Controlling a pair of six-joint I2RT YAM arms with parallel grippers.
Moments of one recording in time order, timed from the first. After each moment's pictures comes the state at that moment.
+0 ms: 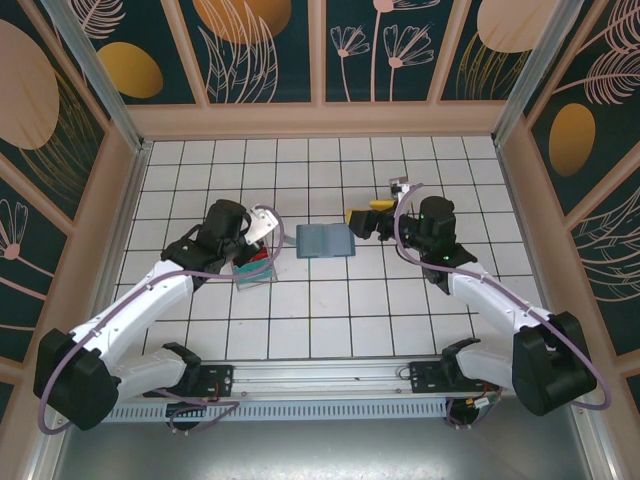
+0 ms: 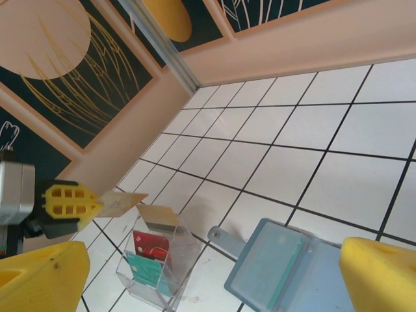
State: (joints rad) left arm -0.53 1.15 0.84 -0.47 -0.16 0.54; right arm 0.41 1.17 0.62 0.35 -0.49 0.45
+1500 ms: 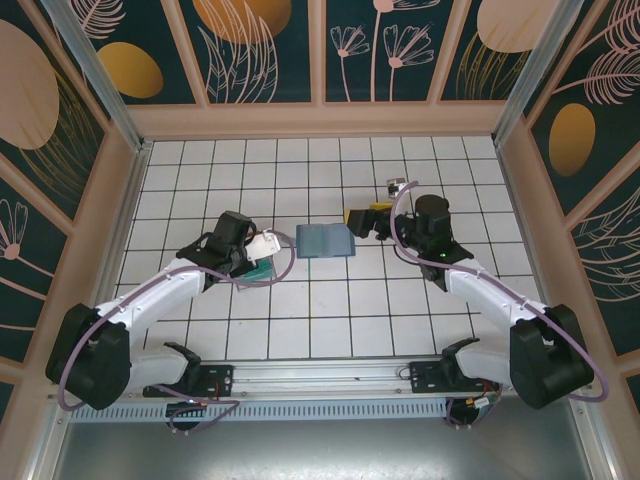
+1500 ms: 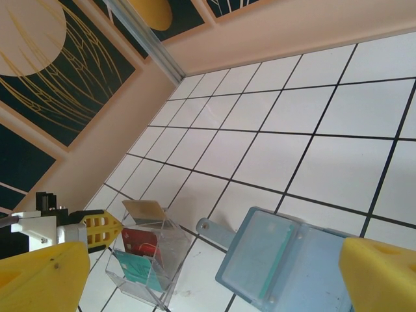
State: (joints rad) left arm -0.50 1.26 0.72 -0.36 -0.18 0.81; right arm 0.42 1.21 0.63 0.31 -0.46 0.47
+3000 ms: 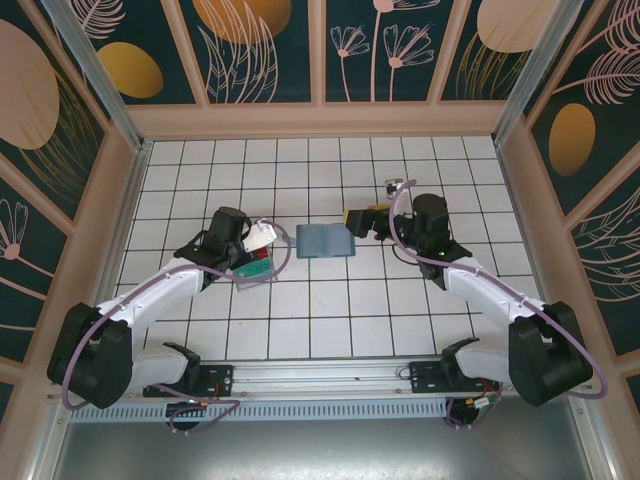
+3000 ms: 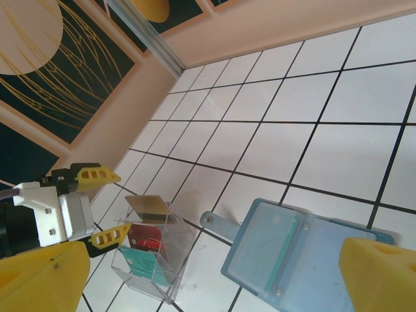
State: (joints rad) left arm -0.46 1.27 0.71 -0.24 -0.22 0.78; right arm 0.42 1.23 0.65 0.29 -0.47 0.49
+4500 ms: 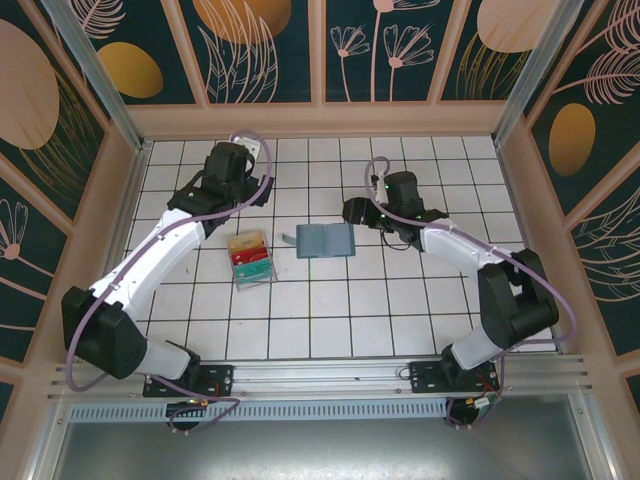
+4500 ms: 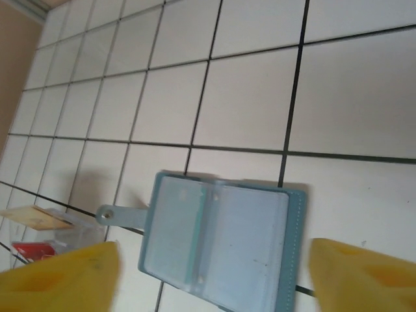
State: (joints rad) left arm -0.45 1.44 1.29 -0.51 -0.32 0.02; right arm 0.44 1.56 0.96 -0.10 -0.29 0.49
